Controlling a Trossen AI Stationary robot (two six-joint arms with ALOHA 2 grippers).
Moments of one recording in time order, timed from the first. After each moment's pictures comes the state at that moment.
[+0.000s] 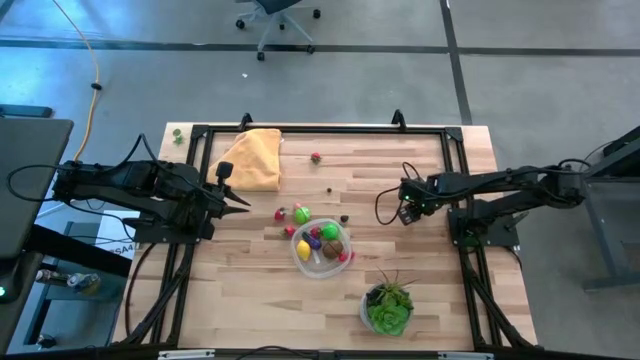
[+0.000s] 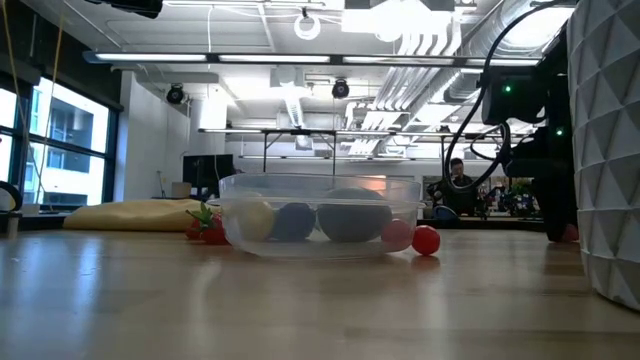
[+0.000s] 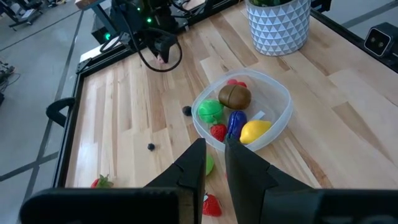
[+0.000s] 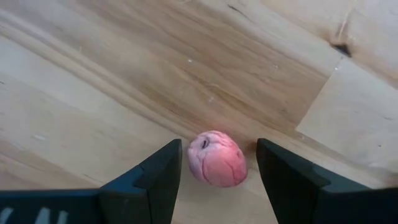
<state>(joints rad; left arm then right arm) -0.02 0.66 0.82 -0.69 -0.06 0.36 -0.25 1.20 0.48 -0.73 0.09 0.83</state>
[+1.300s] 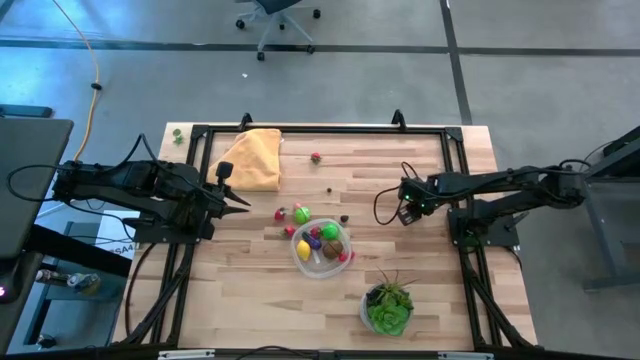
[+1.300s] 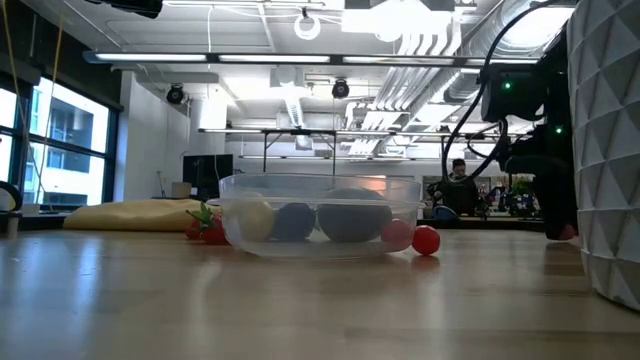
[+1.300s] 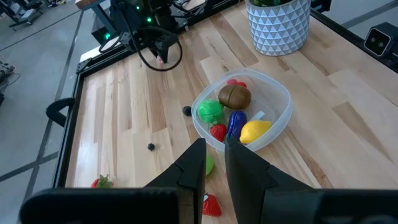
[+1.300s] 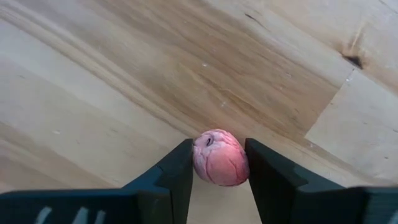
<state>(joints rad) -0.02 0.66 0.82 -0.69 -0.06 0.36 -0.25 1.19 0.48 -0.72 0.08 0.78</state>
